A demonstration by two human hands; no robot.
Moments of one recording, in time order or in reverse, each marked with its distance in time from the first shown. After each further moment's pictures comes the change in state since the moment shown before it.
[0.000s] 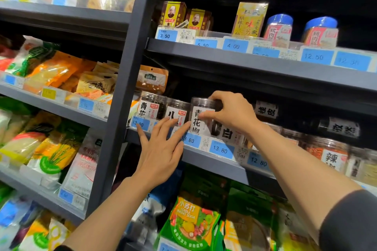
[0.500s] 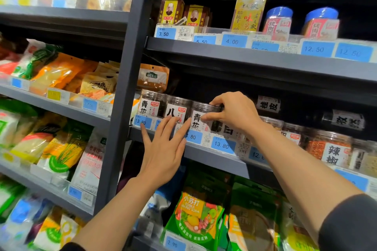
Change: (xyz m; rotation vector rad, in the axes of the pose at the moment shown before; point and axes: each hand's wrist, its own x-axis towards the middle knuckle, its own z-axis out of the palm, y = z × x) left_hand -0.006 0.001 0.005 0.105 0.018 0.011; right_hand -0.007 0.000 0.002 -0.154 -0.038 -0.029
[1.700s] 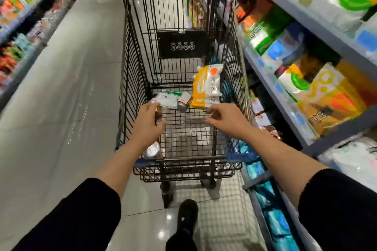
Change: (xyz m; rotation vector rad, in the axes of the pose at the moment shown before) left_hand -0.493 -0.161 -0.319 0.425 -0.256 -1.374; right_hand -0.273 -0.472 0.274 0.920 -0.922 -0.705
